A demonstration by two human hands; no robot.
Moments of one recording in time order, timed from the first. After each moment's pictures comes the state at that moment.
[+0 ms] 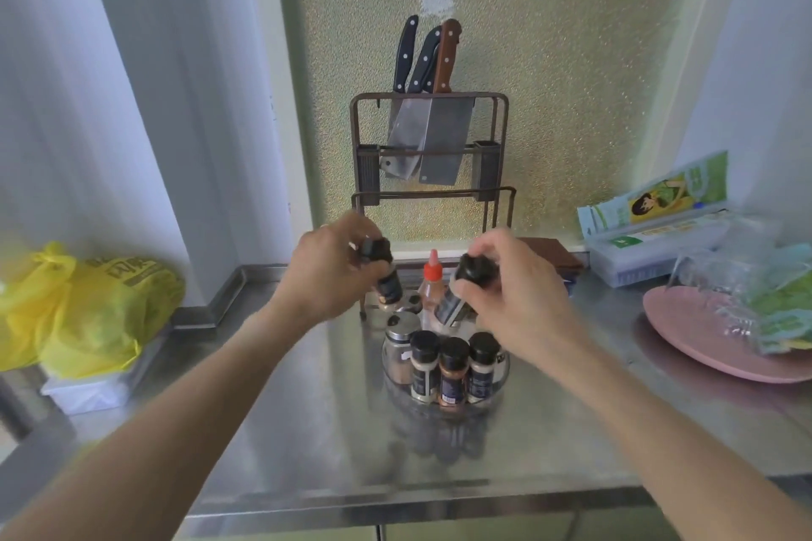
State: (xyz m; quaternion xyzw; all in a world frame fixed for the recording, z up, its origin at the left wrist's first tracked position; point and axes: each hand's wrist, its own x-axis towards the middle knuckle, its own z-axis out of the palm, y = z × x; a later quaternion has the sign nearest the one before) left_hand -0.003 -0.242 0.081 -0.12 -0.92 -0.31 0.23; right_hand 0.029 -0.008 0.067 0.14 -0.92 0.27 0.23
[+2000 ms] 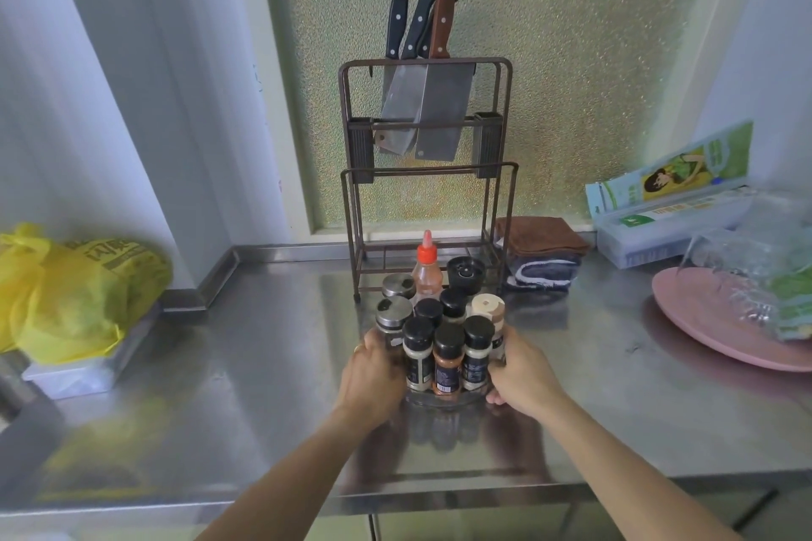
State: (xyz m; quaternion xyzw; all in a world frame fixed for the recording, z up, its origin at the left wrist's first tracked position) left_hand -0.008 -0.181 -0.087 0.05 -0.94 -0.33 0.05; right_hand -0.019 0.027 -0.079 -0.04 -0.91 0.40 -0.02
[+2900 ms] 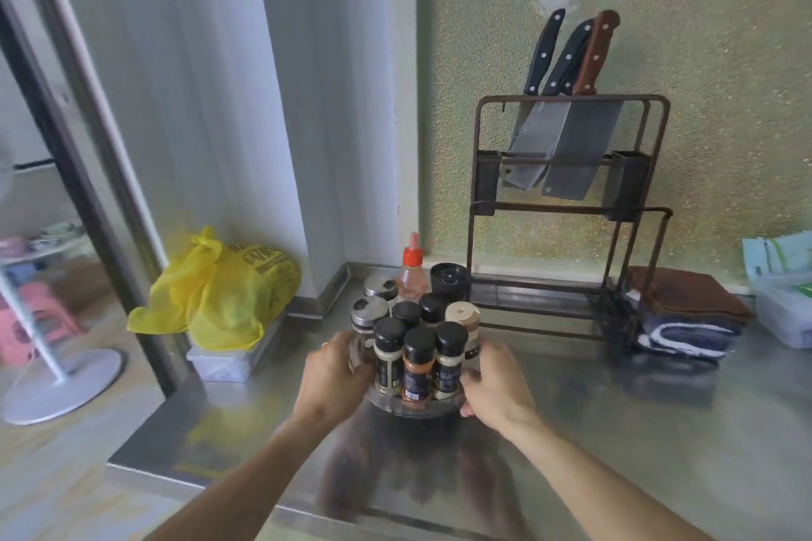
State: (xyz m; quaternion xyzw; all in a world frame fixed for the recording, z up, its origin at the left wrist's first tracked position) left_hand 0.011 -0.369 -0.057 0.15 -0.91 -0.36 0.17; right_hand -0.062 -0.151 -0.079 0.11 -0.91 0.41 -0.01
